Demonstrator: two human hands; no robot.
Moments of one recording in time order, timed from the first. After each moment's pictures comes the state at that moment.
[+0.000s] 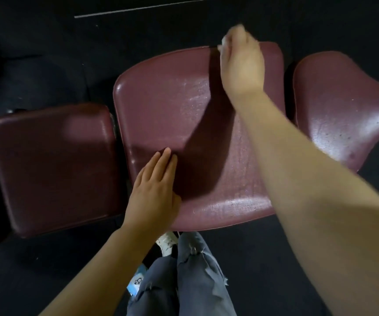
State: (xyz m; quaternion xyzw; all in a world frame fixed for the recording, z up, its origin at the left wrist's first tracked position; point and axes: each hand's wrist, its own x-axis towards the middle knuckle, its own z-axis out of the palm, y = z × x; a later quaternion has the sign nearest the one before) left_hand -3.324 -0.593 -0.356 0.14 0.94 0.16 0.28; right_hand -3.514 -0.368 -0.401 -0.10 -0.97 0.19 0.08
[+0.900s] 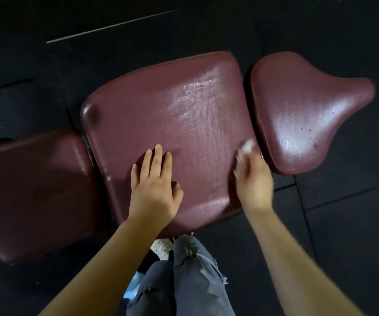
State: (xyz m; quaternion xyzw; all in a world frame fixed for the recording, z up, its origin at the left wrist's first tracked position) left_hand -3.342 -0.536 -0.357 0.15 0.93 0.12 0.31; right_hand -3.284 -0.317 -0.401 -0.32 -0.91 0.27 -0.02
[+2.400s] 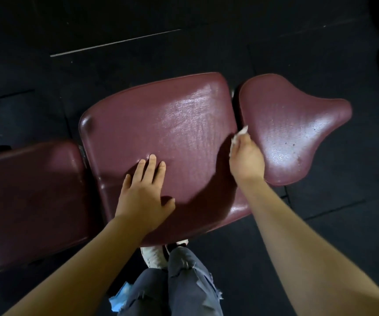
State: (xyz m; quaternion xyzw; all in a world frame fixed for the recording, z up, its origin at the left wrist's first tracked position) left_hand -3.354 -0.537 -0.351 0.20 0.92 0.03 0.35; right_hand -3.353 -0.279 -0.408 -0.29 -0.93 0.20 -0.09
